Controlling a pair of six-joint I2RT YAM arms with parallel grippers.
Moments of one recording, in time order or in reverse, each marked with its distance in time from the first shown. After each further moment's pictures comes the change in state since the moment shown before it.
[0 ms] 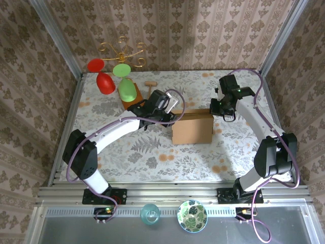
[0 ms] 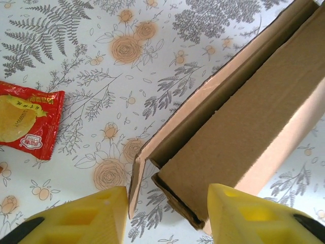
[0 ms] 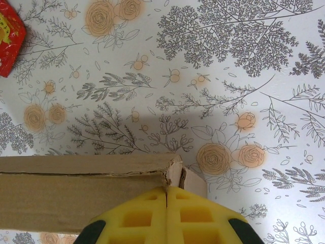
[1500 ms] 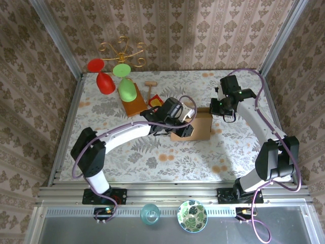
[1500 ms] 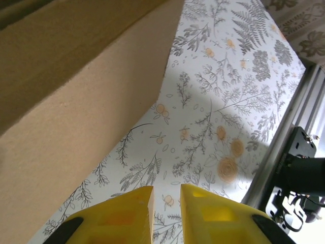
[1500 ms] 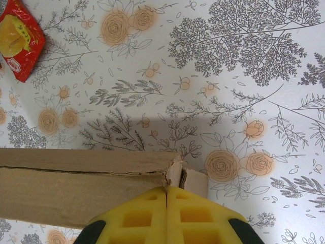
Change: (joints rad) left arm -0.142 0.099 0.022 0.093 0.328 -0.283; right arm 0.001 -0.038 -0.034 0.051 -0.023 0.000
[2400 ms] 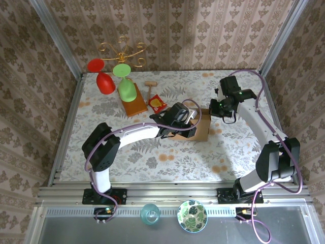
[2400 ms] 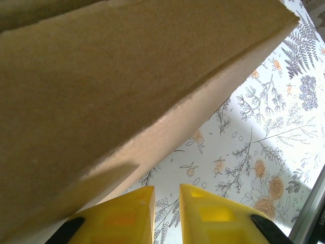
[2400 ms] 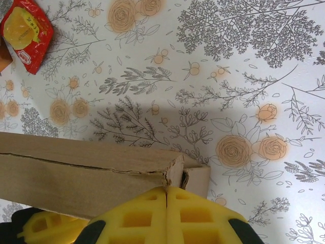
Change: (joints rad) left arm -0.026 0.118 -0.014 0.143 -0.135 -0.096; right arm 0.011 -0.013 0.000 -0.035 -0.033 0.049
